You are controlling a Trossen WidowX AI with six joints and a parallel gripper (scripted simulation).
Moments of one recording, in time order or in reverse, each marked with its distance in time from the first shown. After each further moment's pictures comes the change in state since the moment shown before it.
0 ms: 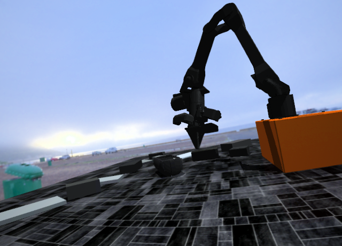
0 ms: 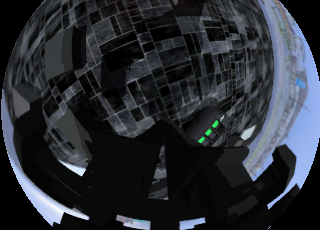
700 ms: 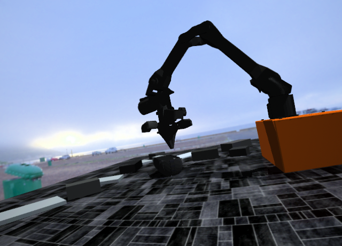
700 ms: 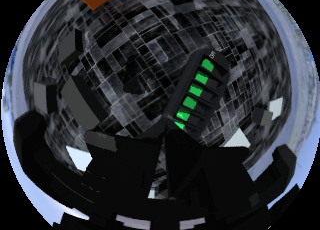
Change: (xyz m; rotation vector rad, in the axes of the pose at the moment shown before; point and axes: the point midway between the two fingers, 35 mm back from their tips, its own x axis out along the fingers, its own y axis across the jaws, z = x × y) arm -0.003 -0.049 -0.086 0.242 -0.070 0.217
